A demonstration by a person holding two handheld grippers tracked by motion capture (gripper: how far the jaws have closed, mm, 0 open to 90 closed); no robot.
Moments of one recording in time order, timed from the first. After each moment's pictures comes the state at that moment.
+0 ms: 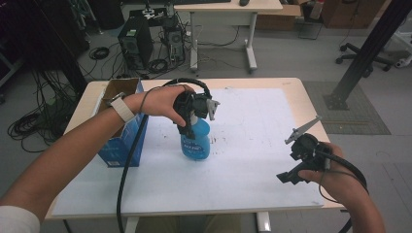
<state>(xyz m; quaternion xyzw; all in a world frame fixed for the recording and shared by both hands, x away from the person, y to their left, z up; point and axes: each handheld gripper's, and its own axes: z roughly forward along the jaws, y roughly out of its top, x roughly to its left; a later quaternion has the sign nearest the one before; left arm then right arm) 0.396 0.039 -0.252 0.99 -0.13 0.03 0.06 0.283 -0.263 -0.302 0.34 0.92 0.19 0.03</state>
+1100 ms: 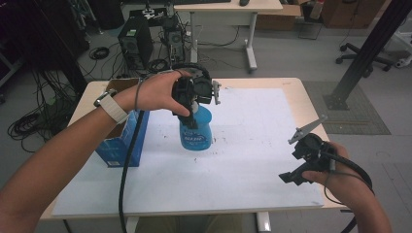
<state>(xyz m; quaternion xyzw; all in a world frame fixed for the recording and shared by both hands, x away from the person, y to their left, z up) 0.377 0.035 -0.193 1.00 -0.02 0.06 0.06 0.278 -0.267 -0.293 0.33 0.92 0.20 0.04</state>
